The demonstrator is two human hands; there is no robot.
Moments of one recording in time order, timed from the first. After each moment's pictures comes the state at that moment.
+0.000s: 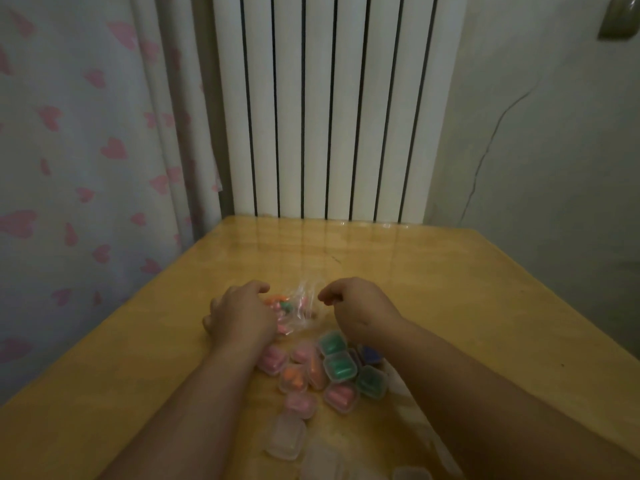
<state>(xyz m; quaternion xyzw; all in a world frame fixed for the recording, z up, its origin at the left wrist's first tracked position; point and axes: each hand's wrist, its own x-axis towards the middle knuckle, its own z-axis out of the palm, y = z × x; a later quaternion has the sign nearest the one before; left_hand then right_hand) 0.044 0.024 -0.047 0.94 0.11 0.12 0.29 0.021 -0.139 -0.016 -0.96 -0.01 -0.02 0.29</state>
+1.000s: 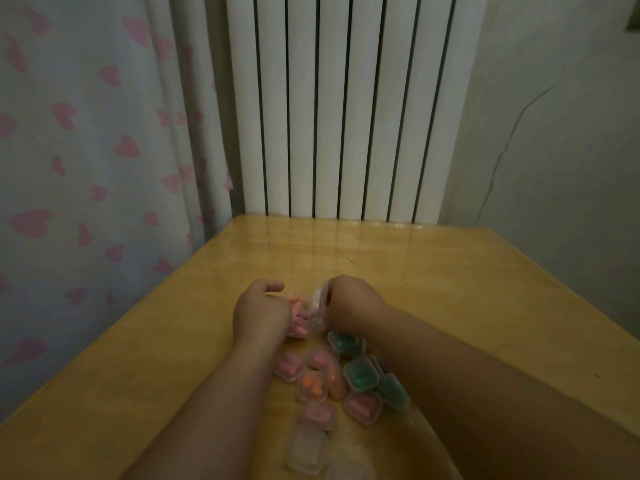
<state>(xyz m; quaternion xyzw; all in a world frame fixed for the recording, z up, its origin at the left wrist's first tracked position) 0.049 0.018 -0.049 0.76 0.13 0.10 0.63 0.067 -0.110 -0.023 -0.99 -0.03 0.04 0.14</state>
